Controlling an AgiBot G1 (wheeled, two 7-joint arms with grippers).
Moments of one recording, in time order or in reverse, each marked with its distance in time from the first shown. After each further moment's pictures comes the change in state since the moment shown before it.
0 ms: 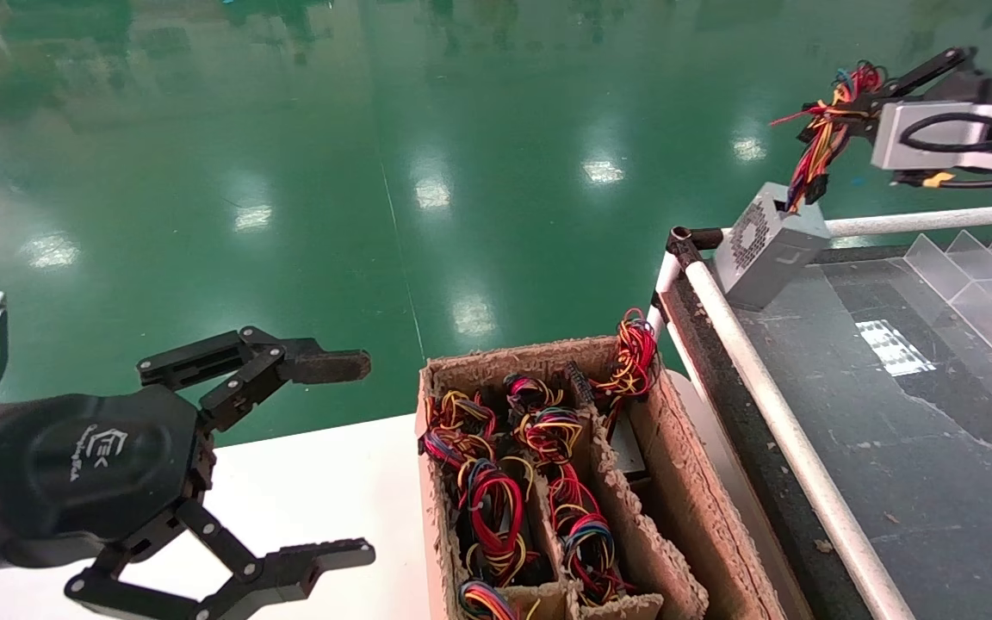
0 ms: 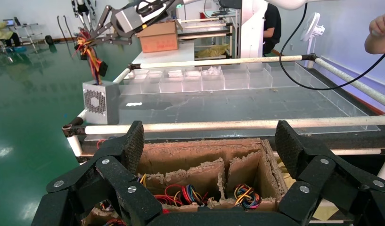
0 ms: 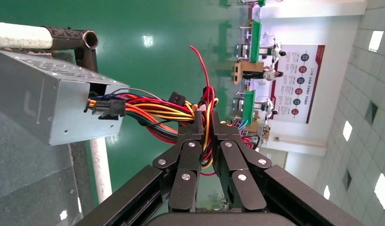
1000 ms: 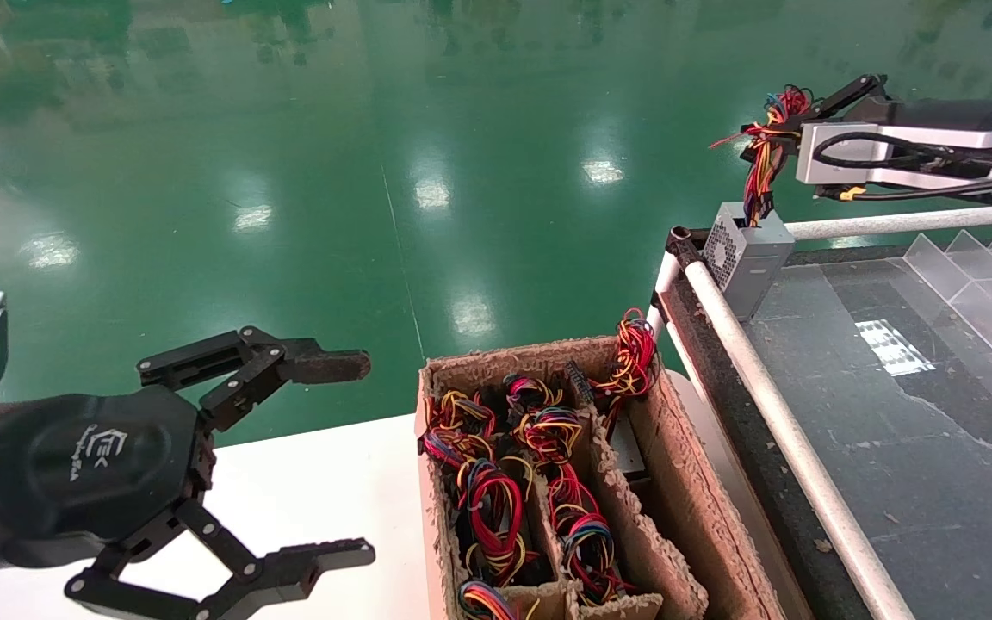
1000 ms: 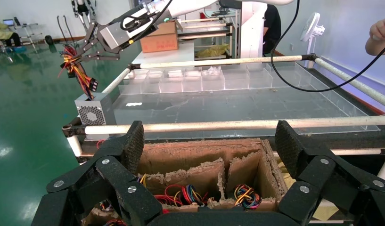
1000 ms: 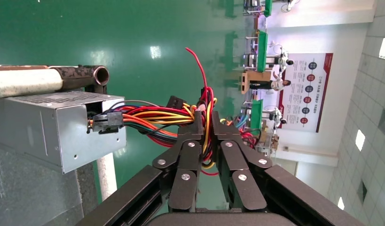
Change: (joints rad) left arm 0.000 0.000 0.001 0.000 -0.001 -0.001 0.001; right arm 0.070 -0.128 0.014 -0.277 0.030 0.038 -0.193
